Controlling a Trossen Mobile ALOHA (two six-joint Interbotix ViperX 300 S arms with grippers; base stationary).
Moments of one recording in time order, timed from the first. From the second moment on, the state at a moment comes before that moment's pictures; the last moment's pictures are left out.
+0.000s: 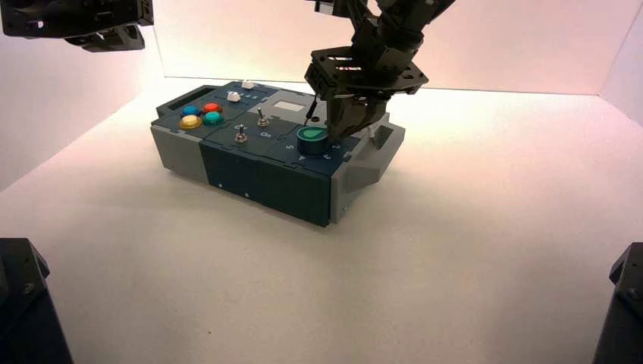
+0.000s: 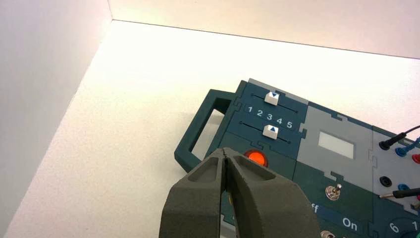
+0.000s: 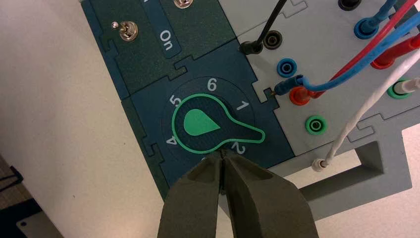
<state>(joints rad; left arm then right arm) -0.17 -0.41 1.16 -0.22 -0.17 0.07 0.73 0.06 0.74 0.39 0.34 -0.21</state>
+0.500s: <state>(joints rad) -0.17 -0.41 1.16 -0.22 -0.17 0.07 0.72 0.06 0.74 0.39 0.34 -0.21</state>
